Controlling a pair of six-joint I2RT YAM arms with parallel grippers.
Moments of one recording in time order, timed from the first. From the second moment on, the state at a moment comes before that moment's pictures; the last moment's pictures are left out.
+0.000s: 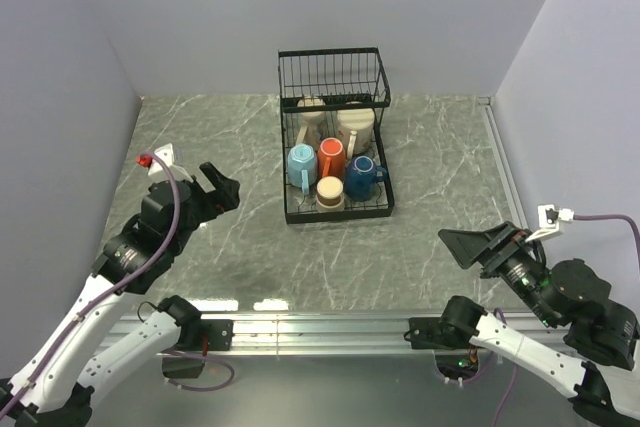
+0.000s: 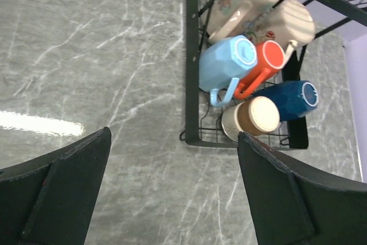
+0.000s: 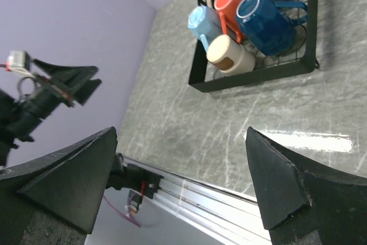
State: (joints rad) left arm -0.56 0.67 0.91 -0.64 -0.41 -0.70; right arm 0.97 0.19 0.99 -0.98 0.48 0.91
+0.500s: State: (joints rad) left arm -0.56 0.70 0.83 -0.64 -0.56 -0.68; right arm 0.97 0.21 0.99 -0.97 0.43 0.86
